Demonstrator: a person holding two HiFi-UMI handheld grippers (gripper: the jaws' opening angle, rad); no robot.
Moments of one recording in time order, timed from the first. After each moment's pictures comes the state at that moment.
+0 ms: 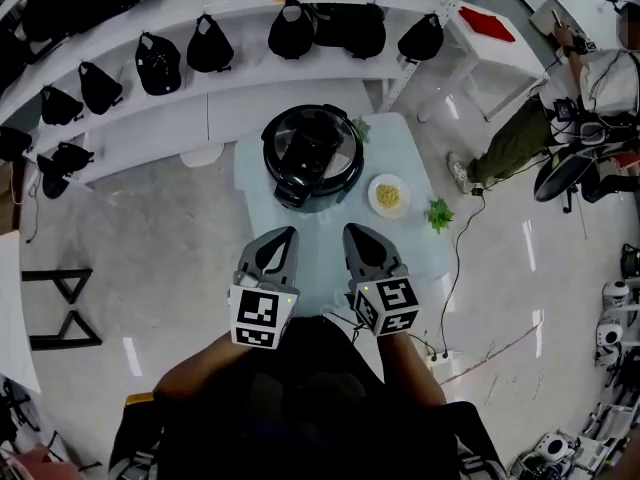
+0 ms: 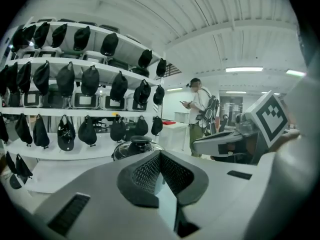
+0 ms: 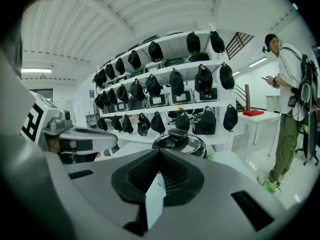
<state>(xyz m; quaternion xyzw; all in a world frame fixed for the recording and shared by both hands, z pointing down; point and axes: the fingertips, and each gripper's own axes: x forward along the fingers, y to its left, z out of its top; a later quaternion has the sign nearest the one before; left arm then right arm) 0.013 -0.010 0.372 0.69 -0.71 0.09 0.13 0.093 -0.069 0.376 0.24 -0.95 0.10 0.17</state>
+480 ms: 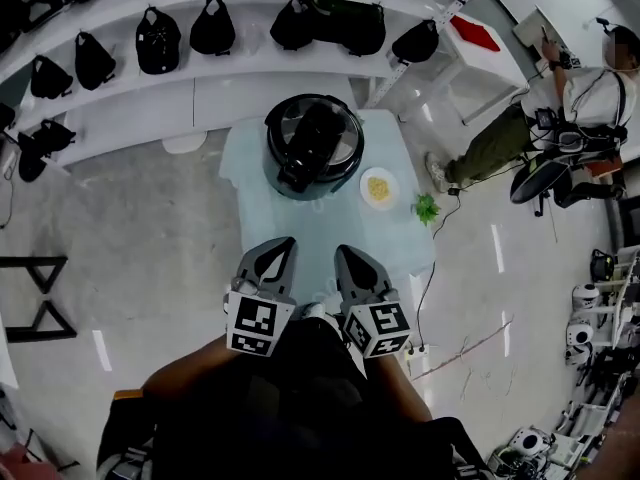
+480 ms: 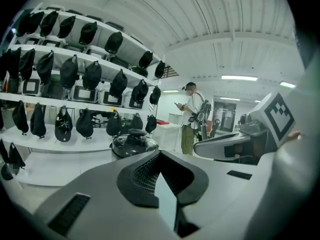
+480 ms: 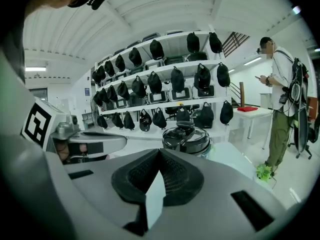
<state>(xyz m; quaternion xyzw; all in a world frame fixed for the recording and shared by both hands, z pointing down) 0.022 0.048 0.388 0.71 -0.68 0.07 0.15 0.103 0.012 0.386 0.27 -0.94 0.11 0.18</state>
